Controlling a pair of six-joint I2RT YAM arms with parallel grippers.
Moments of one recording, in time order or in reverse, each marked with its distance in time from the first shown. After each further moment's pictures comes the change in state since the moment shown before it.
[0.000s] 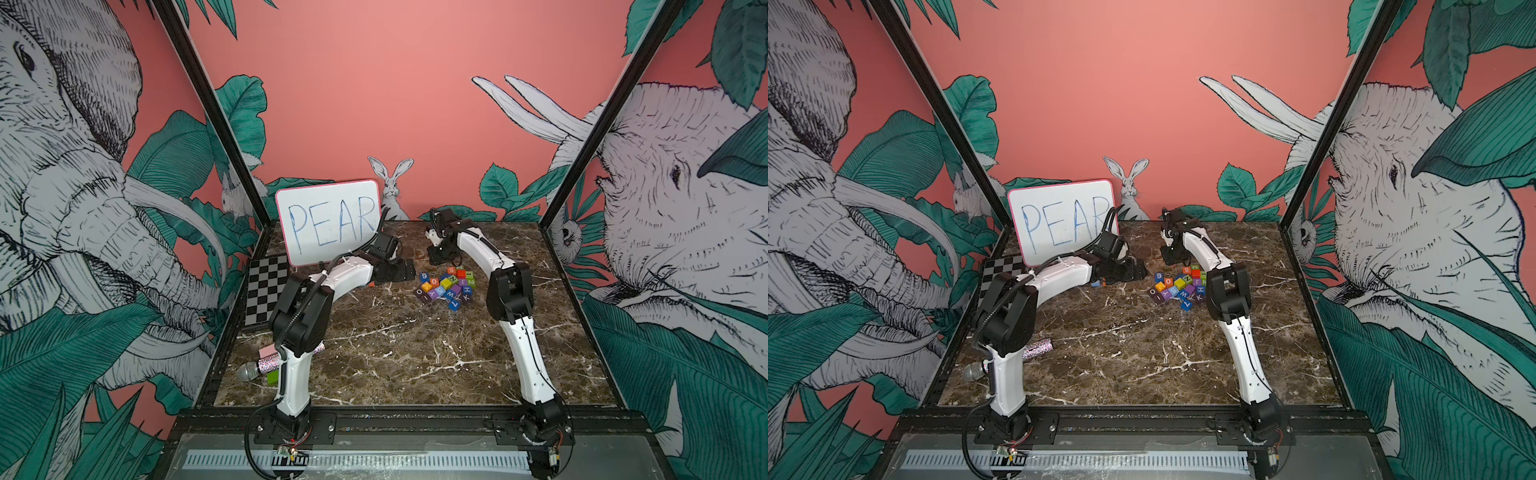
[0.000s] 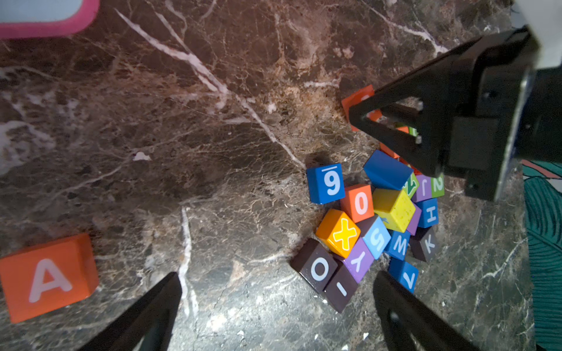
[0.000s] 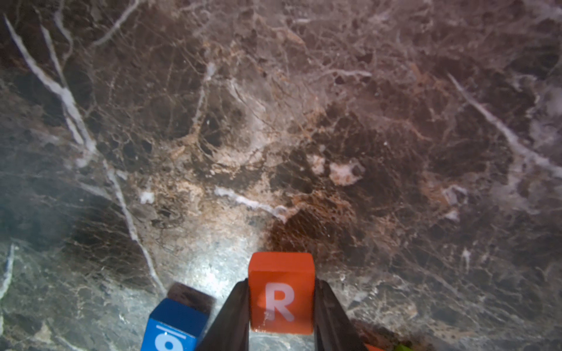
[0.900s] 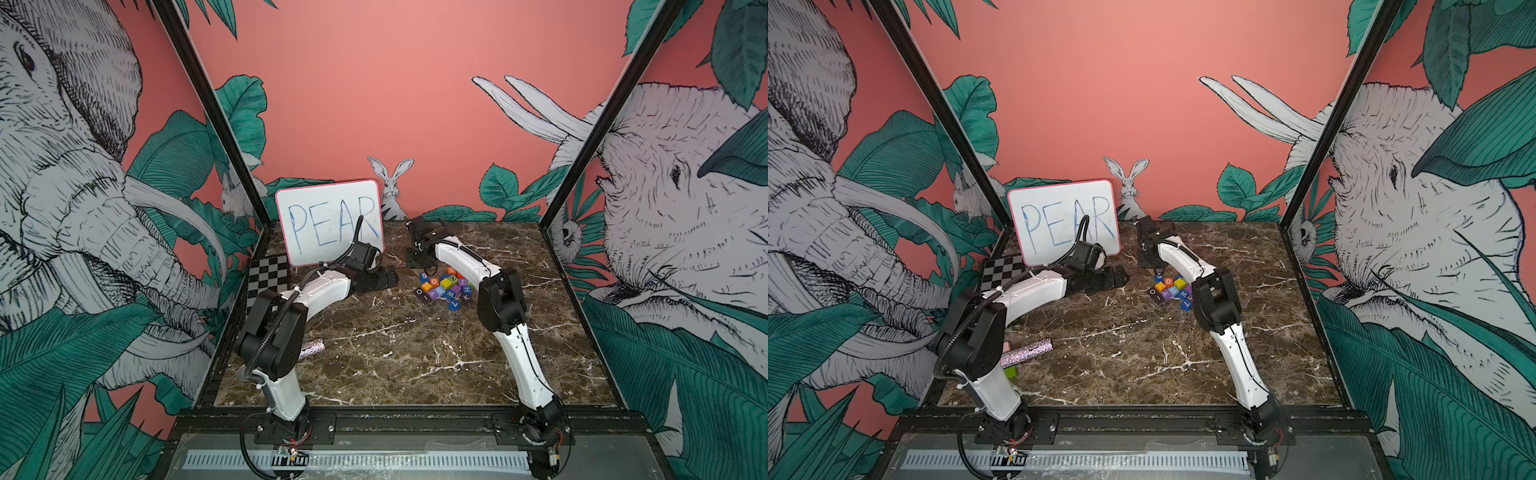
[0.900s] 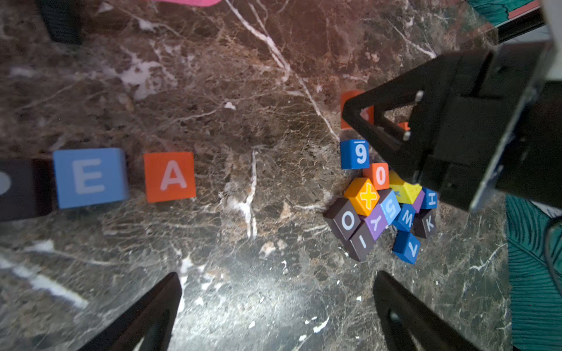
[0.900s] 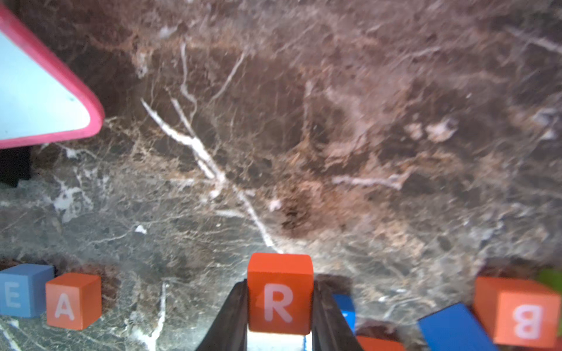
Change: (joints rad) left arm 0.076 -0.269 -0.335 0.098 0.012 -0.055; right arm 0.198 -0.112 -0.159 0.144 0.171 0.489
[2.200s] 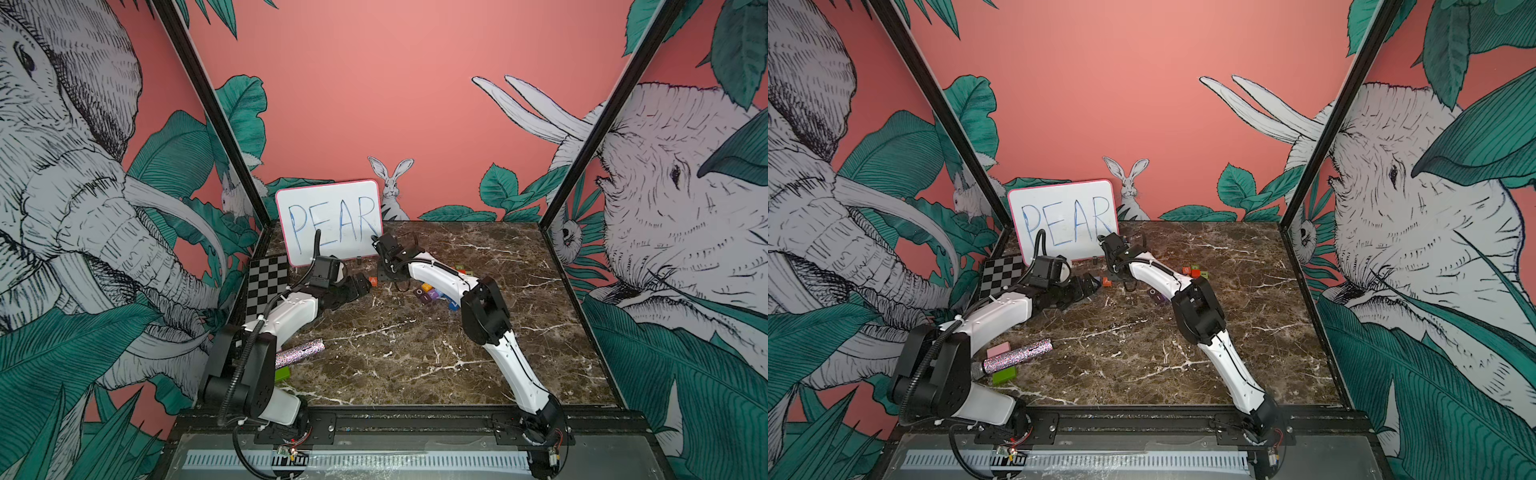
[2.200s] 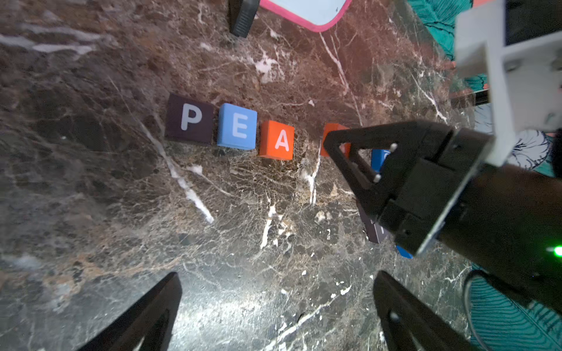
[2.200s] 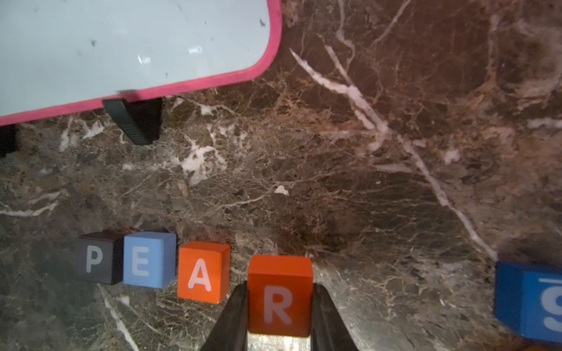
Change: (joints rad) left arm 0.190 -0.261 -0.285 0.074 0.089 -0.046; right arm 0.188 0.035 0.010 0.091 0.069 0.174
